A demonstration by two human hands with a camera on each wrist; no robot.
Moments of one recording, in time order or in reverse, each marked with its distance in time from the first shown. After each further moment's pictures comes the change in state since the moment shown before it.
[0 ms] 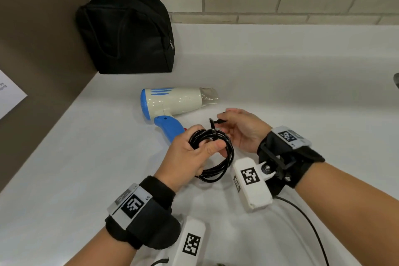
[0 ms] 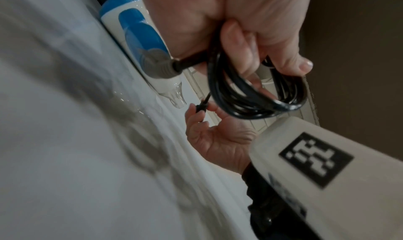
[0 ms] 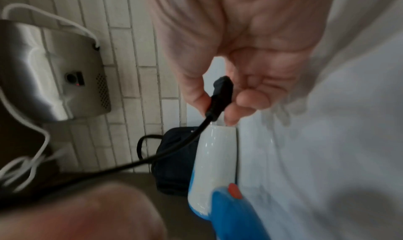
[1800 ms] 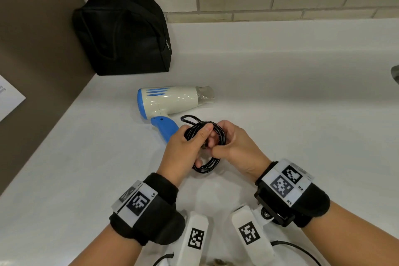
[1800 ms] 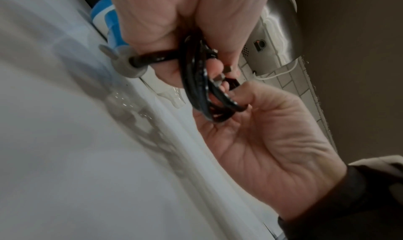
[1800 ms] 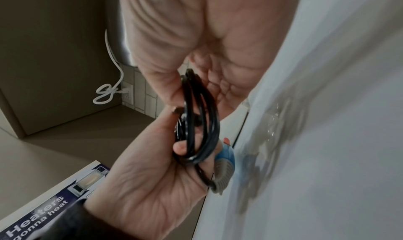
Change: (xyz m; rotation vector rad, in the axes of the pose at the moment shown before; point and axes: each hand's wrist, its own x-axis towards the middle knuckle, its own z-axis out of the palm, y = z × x) left_hand 0.011 -0.012 0.004 0.160 0.175 -0.117; right_hand -0.044 0.035 0.008 -0.347 -0.165 -0.417
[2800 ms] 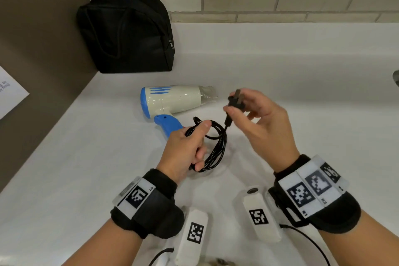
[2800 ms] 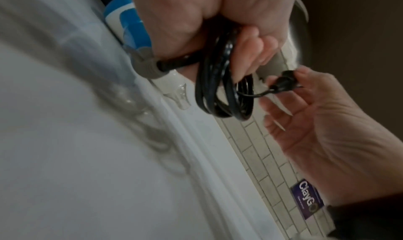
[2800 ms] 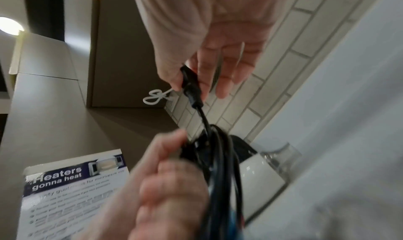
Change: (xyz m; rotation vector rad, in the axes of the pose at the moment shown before) left_hand -0.002 0.005 -0.005 -0.211 -0.061 -0.099; right_hand -0.006 -0.037 -0.017 -0.299 0.336 -0.512
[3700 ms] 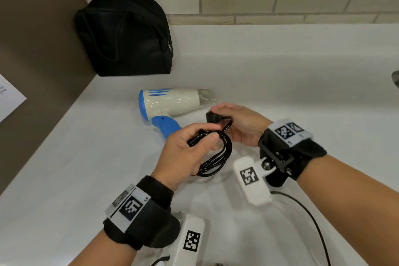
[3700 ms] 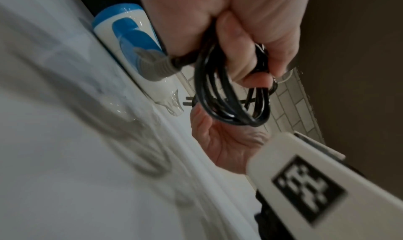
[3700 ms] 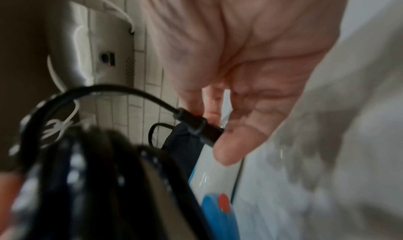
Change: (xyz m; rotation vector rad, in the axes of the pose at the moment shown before) left_hand -0.011 0.008 0.001 0.101 -0.065 0.288; right_hand 0.044 0.041 0.018 0.450 -0.447 0.862
